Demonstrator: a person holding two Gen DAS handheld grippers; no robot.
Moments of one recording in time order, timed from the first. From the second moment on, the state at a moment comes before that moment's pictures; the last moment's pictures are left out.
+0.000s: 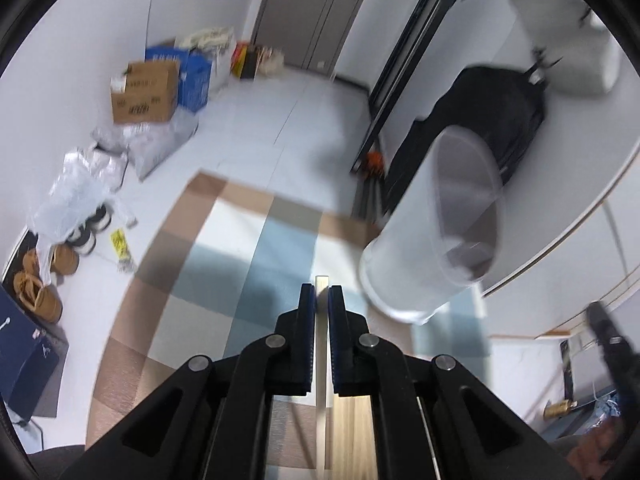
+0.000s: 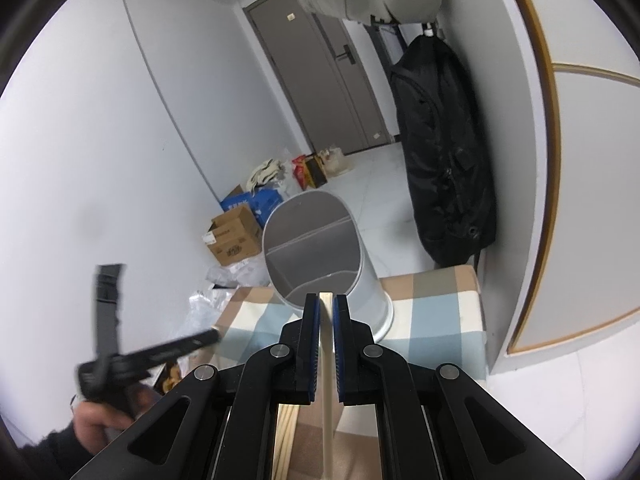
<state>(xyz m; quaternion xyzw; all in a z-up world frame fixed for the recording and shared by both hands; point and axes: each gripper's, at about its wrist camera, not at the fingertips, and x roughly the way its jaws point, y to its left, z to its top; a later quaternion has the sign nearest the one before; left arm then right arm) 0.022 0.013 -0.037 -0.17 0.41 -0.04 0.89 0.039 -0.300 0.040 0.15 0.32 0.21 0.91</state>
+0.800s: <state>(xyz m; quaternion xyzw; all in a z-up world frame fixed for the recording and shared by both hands) 0.044 0.019 0.092 -0.15 0.26 -0.10 0.95 0.070 -0.280 0.146 0.11 0.20 0.23 0.95</state>
